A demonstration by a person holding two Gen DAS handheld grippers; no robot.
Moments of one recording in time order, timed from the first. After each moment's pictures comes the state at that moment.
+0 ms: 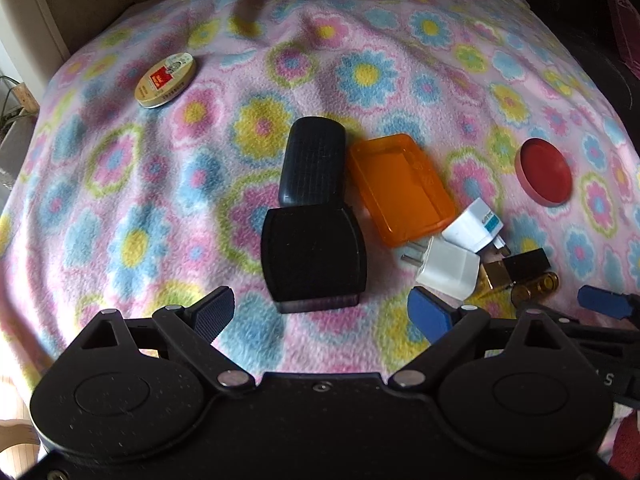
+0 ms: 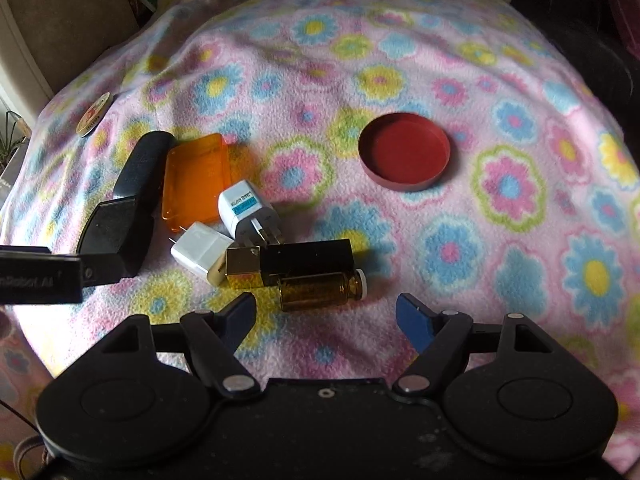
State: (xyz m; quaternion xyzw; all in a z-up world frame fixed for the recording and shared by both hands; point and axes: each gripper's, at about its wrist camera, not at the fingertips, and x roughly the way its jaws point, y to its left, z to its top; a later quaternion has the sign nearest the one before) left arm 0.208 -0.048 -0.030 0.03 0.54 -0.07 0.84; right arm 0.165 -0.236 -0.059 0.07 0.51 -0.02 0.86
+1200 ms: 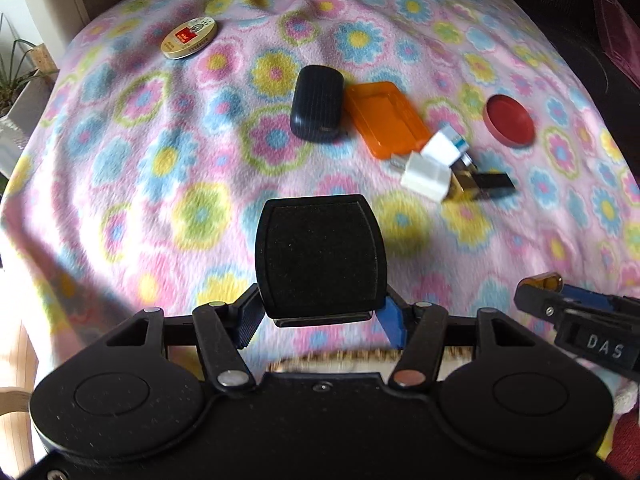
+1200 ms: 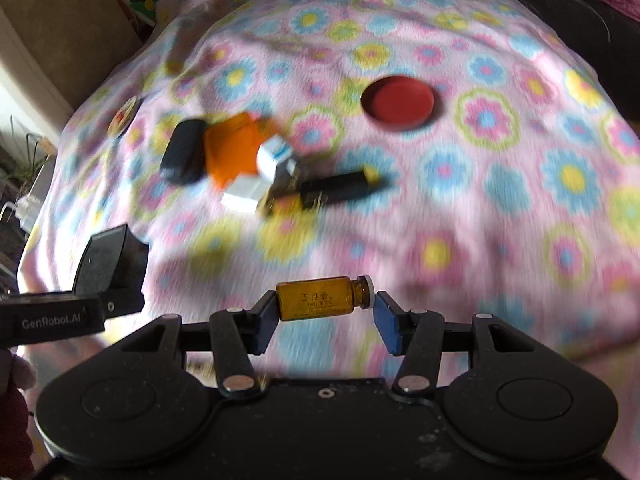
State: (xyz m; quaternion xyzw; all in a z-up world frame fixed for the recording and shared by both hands) left arm 0.122 -0.016 -0.003 0.01 0.56 -0.09 0.83; right arm 0.083 -0.217 -0.029 0.13 0.52 -0.03 0.85
